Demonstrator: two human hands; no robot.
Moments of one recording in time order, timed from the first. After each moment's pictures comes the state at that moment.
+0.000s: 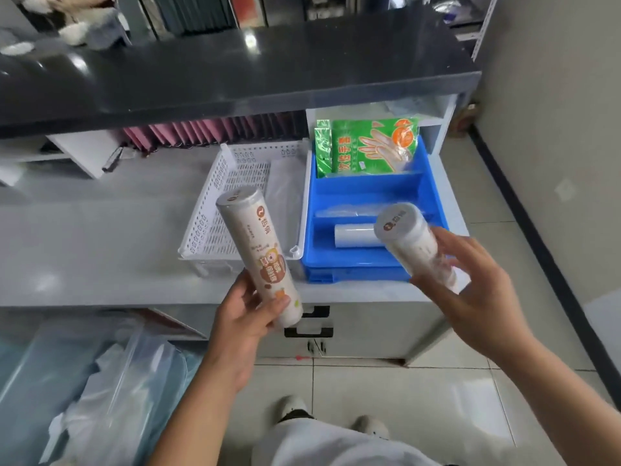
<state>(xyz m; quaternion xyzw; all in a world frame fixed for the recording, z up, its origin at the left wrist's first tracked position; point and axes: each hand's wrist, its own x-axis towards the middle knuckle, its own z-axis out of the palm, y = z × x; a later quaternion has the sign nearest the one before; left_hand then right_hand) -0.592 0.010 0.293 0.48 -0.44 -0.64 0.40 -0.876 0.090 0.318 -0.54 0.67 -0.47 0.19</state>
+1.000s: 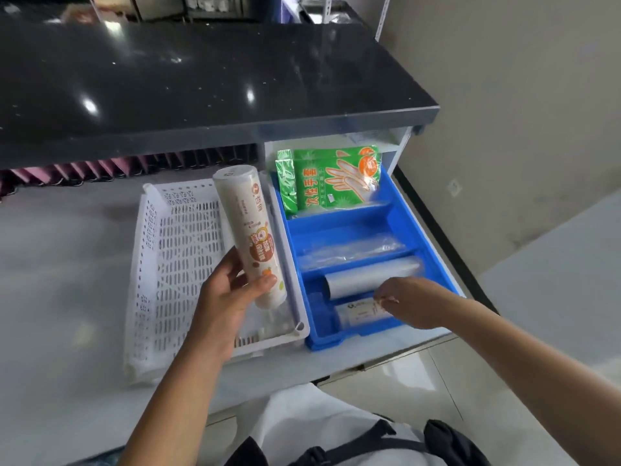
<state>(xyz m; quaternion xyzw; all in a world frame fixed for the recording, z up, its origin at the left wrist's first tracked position) -0.596 -0.202 0.277 0.37 -0.51 -0.71 0.30 -0.866 -0.065 0.277 -0.54 0.78 0.14 0.28</state>
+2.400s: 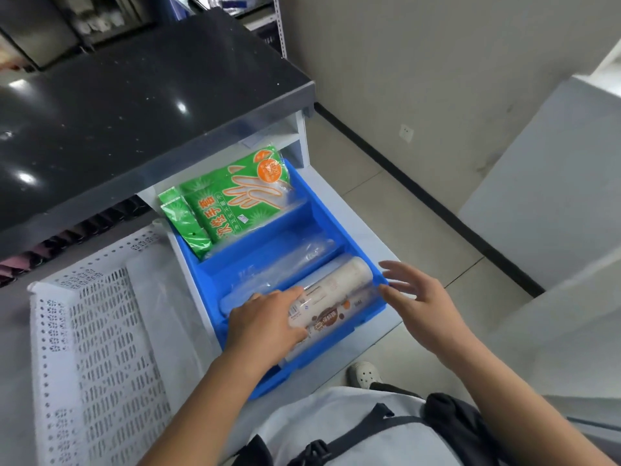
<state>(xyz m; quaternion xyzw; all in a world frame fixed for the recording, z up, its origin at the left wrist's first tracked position) -0.769 -0.153 0.285 0.30 -0.93 -0.14 -0.16 -0.915 0.035 0.272 -0.15 0.80 -0.48 0.32</state>
